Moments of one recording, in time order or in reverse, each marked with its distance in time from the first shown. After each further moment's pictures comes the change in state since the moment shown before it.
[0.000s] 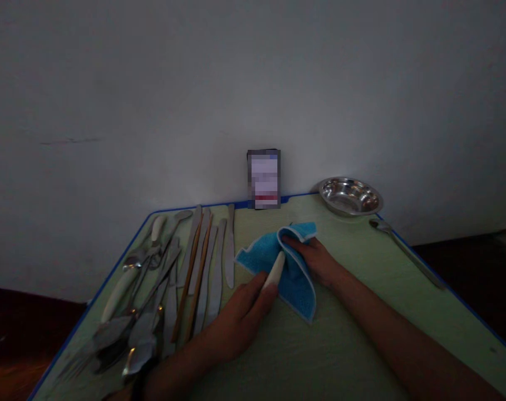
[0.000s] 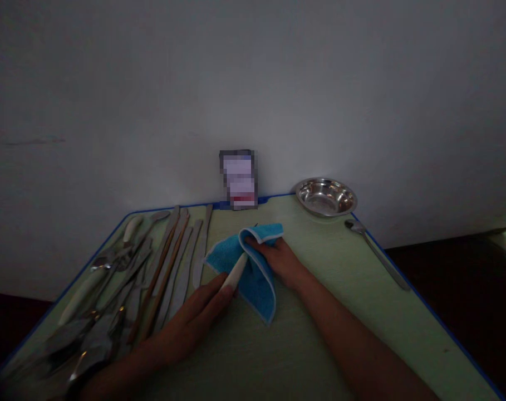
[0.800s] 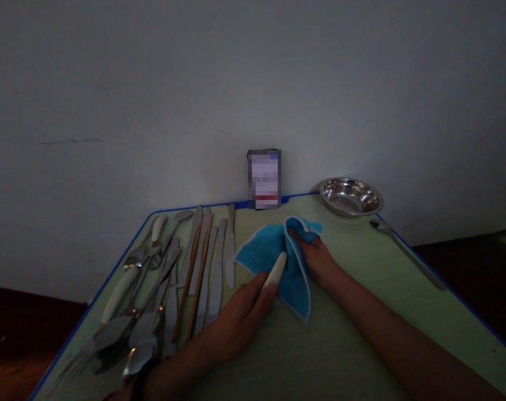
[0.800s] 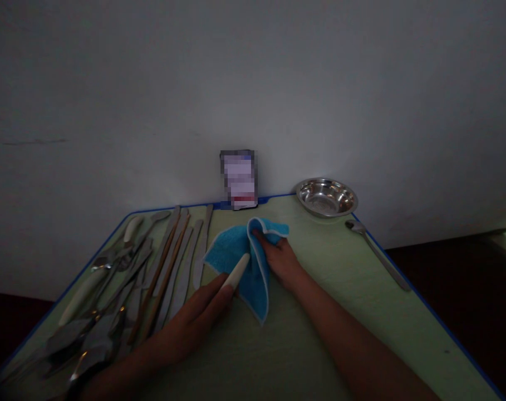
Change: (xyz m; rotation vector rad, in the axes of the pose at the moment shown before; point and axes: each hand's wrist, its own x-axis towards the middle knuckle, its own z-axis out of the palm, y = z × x) left_hand 0.000 -0.002 0.001 0.006 0.009 0.009; right_hand 0.004 0.006 -0.002 -0.084 0.108 -0.086
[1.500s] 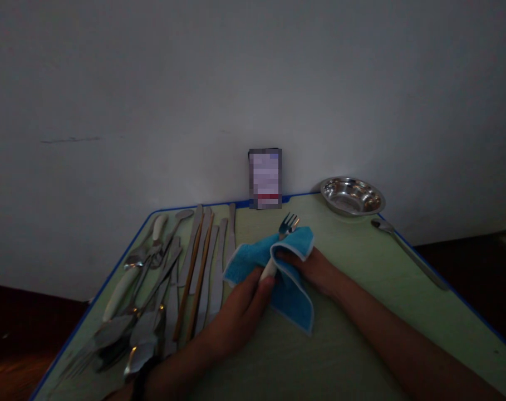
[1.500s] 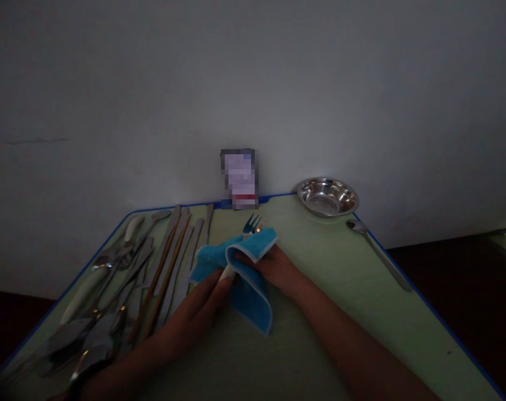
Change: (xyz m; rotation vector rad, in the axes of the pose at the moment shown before) left_hand 0.002 -0.012 0.002 -0.037 0.118 0.018; right_hand -0.017 -0.015 0.005 -0.173 -0.258 -0.023
